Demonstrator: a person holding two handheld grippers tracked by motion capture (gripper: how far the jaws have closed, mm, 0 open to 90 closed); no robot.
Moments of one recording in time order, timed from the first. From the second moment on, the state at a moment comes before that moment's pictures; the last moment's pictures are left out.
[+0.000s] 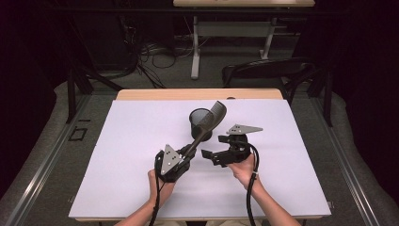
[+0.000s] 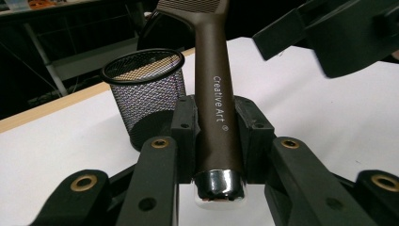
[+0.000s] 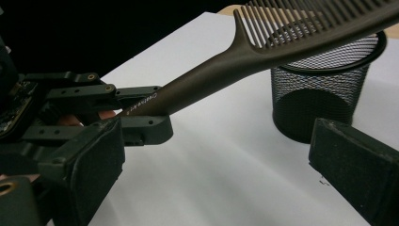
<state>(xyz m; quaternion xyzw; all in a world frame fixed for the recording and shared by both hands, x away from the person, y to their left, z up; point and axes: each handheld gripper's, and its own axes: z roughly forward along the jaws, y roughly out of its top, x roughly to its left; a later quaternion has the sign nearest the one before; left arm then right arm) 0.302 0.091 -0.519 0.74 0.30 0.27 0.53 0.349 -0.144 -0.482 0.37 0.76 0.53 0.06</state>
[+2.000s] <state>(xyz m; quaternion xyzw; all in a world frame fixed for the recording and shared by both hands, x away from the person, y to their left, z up) 0.315 0.092 -0.524 0.78 0.30 0.26 0.49 0.373 -0.136 -0.475 0.44 0.65 0.62 0.01</state>
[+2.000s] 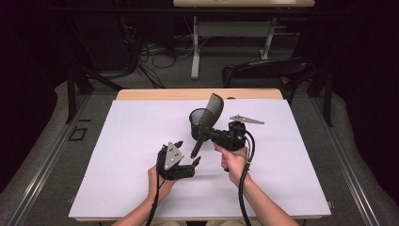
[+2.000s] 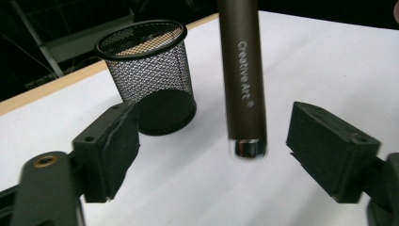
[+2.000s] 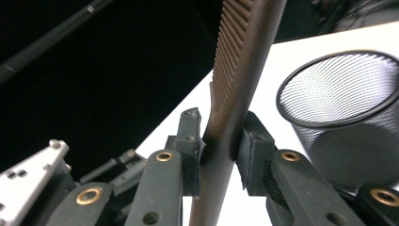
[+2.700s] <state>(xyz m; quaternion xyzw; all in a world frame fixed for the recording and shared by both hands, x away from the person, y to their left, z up) 0.320 0.118 -0.521 0.79 0.33 0.22 0.47 0.363 -0.140 -0.466 0.40 0.69 0.59 0.10</state>
